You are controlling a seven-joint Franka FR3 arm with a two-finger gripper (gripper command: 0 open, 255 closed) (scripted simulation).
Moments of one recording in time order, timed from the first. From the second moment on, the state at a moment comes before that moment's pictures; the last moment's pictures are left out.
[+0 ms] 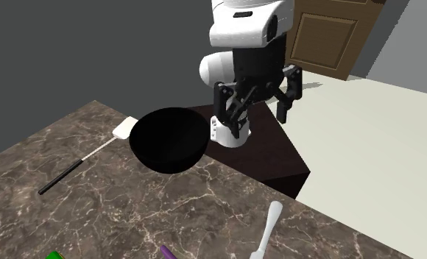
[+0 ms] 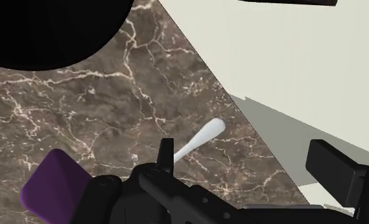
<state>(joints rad) 0.02 -0.70 -0.23 -2.40 -0.02 1.85 -0.28</state>
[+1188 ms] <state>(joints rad) 0.22 -0.14 -0.77 -2.06 0.19 2.07 -1.26</state>
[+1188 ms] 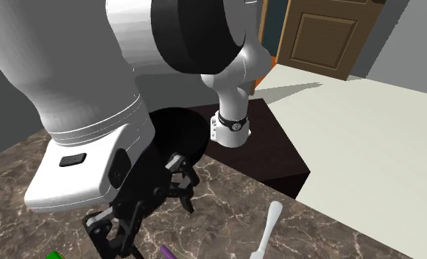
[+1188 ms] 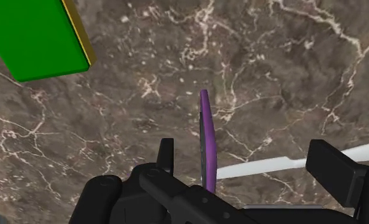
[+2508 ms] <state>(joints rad) 0.23 0.00 -0.80 -2.06 0.32 2.15 -1.39</state>
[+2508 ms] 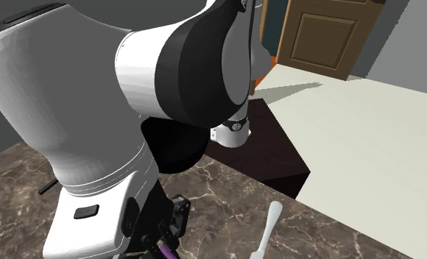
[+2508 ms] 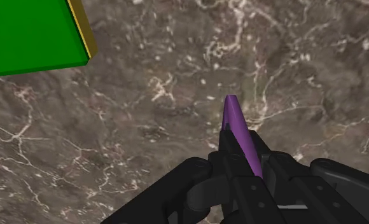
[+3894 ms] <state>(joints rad) 0.24 -0.06 -0.79 -1.92 0.25 1.99 -1.31</state>
